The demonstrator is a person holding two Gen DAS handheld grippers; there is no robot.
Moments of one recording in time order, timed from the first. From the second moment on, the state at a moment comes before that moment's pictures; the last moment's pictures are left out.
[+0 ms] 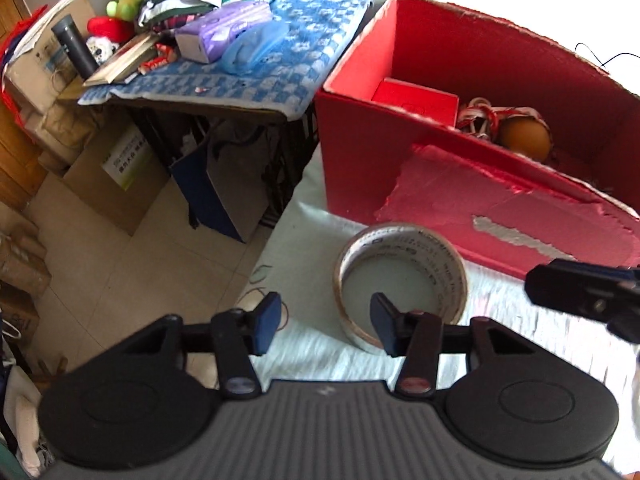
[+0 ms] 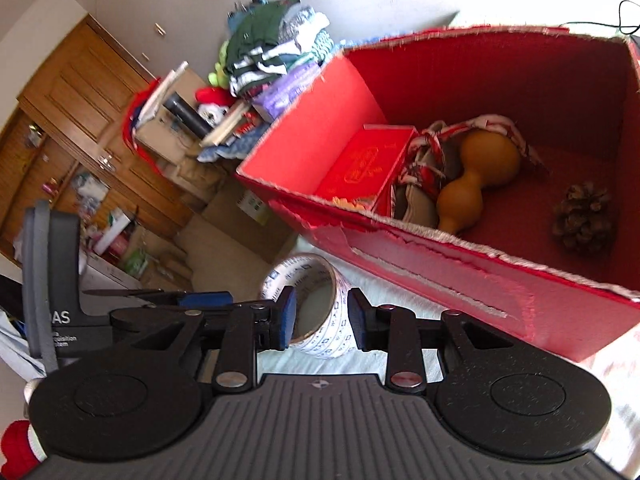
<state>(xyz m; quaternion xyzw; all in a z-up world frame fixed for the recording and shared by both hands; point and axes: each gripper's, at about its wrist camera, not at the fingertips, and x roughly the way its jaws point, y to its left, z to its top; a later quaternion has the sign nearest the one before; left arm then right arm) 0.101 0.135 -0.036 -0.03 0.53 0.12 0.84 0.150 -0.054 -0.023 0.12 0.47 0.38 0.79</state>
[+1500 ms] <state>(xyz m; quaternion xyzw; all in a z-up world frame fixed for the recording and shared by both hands) 0.089 -0.024 -0.060 0.11 0.56 -0.07 0.82 0.118 -0.177 -0.051 0.17 0.55 0.26 0.77</state>
